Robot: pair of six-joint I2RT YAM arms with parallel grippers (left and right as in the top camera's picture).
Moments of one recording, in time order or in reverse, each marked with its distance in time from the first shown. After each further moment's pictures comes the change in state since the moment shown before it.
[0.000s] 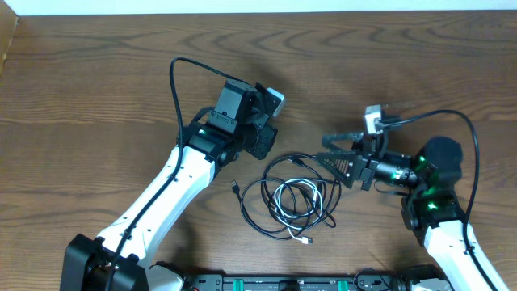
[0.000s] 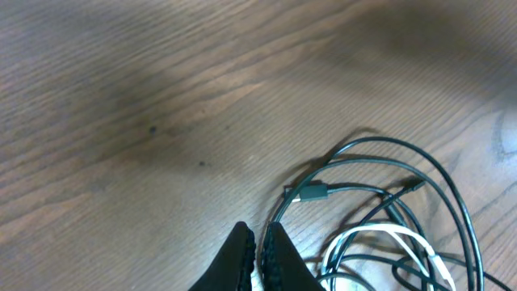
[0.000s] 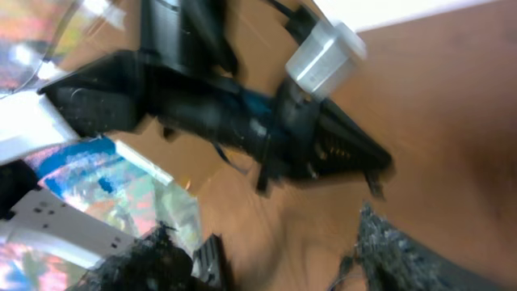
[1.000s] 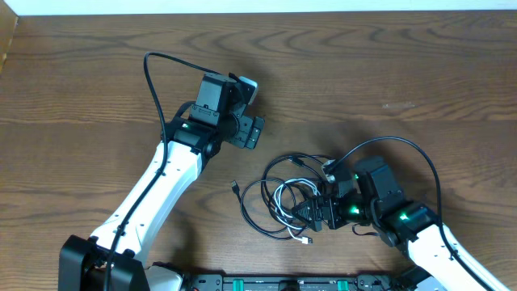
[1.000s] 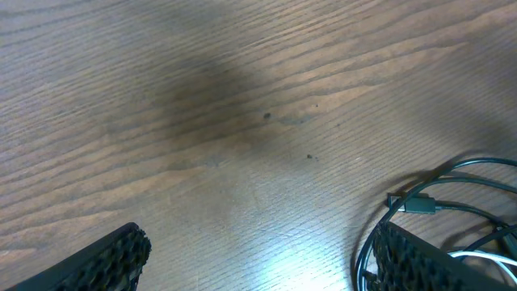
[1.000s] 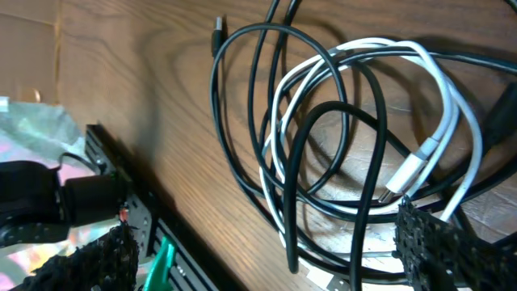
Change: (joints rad) left arm 0.108 0.000 0.000 -0.004 -0.161 0.000; right arm 0.362 0.002 -0.002 -0.806 0.517 -0.232
